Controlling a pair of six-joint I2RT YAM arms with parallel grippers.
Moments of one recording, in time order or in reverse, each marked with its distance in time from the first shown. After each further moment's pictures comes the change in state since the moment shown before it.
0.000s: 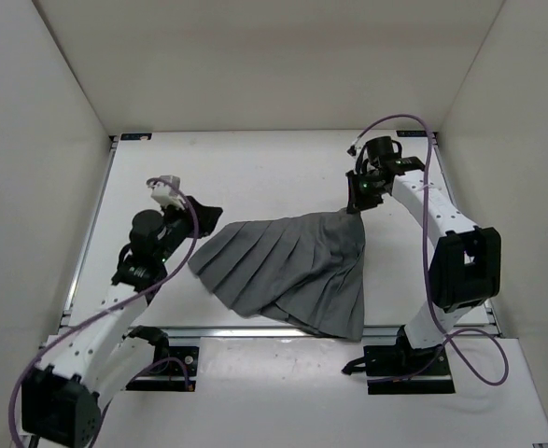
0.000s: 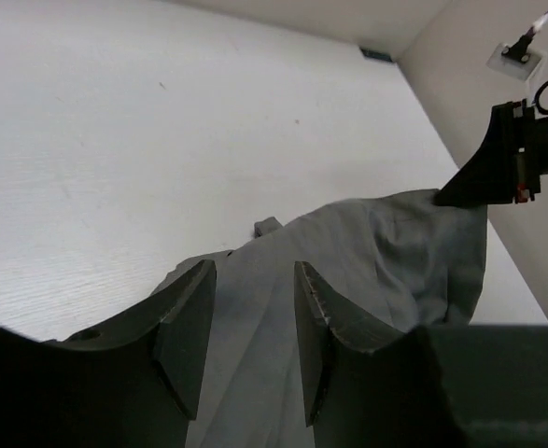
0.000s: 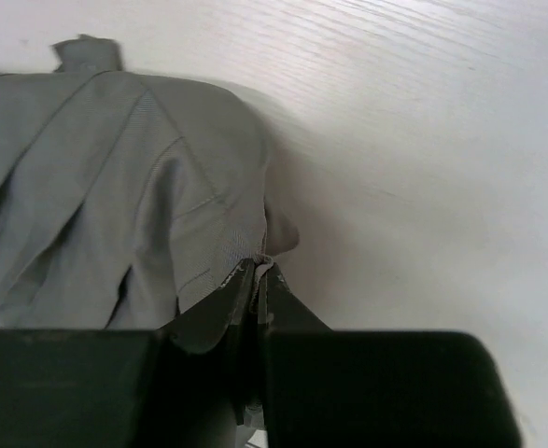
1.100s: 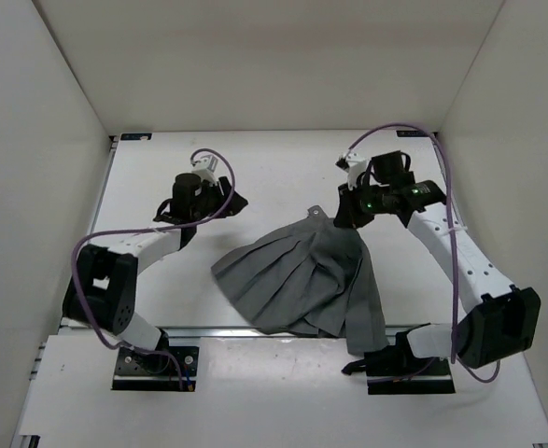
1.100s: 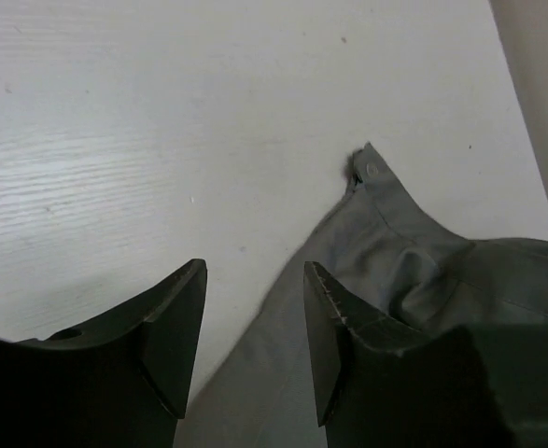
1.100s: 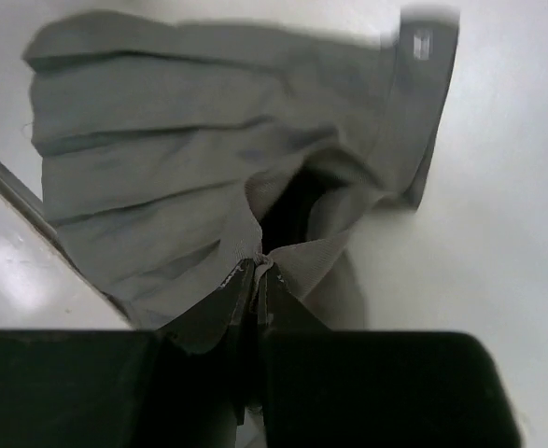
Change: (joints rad) left arm -0.007 0.735 0.275 0.146 0.140 -0.014; right arm 0.097 -0.351 -0.141 -0.006 -0.213 -0.168
